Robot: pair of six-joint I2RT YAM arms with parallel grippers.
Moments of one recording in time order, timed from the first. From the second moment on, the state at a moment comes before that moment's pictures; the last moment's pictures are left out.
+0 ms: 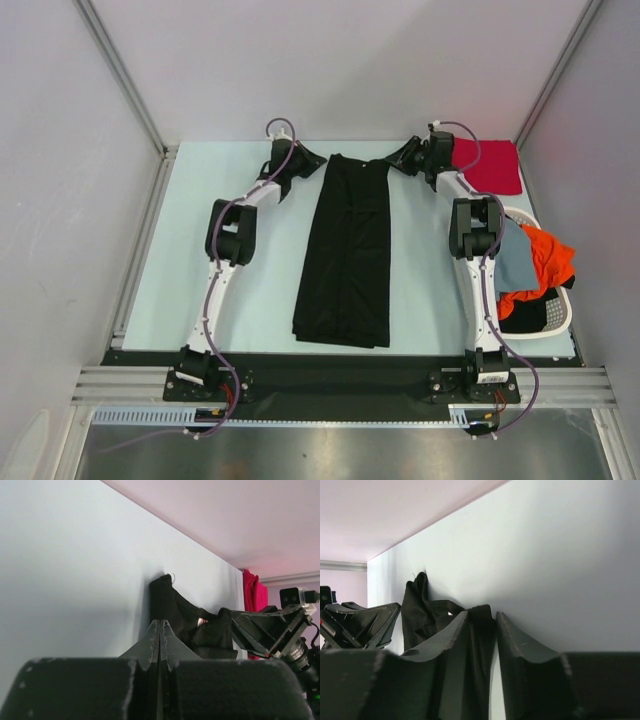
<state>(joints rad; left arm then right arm) -0.27 2.74 2.20 0.24 0.27 -0.94 0.05 2.74 2.25 0.06 -0.50 0.76</state>
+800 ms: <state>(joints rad) -0.26 2.25 1.78 -0.11 0.16 -0.59 0.01 2.52 2.21 -0.43 -0.41 0.65</state>
